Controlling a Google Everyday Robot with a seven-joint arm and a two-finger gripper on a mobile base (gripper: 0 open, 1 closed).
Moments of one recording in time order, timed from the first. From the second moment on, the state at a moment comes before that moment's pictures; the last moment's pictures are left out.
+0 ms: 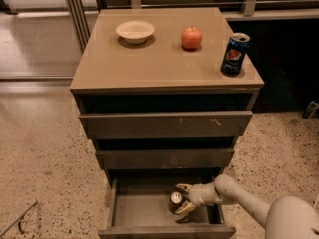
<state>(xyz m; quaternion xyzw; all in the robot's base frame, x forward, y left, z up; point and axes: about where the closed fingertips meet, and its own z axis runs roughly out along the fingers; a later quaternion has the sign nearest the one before) 0.551 -0.105 0.195 -0.62 0.66 0.25 0.34</state>
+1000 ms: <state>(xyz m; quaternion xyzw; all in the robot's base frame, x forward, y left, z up) 0.556 -0.094 0.183 -0.62 0.65 0.27 0.34</state>
